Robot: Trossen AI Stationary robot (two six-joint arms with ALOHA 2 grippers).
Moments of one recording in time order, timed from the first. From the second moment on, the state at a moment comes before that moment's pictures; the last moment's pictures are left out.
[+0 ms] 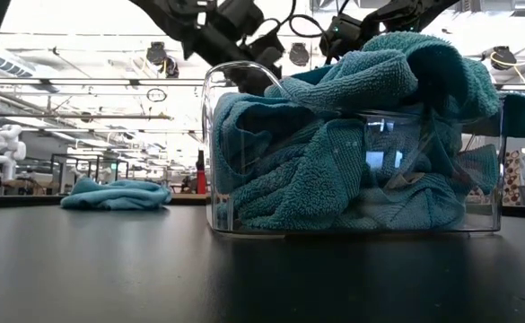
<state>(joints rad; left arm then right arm) 0.31 1.74 1.30 -0.16 0.11 0.11 -0.39 1.53 1.09 -0.50 0.00 -0.01</state>
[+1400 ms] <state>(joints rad) 0.46 1.99 1.34 -0.16 0.10 0.33 -0.39 1.51 1.09 -0.43 0.02 -0.03</state>
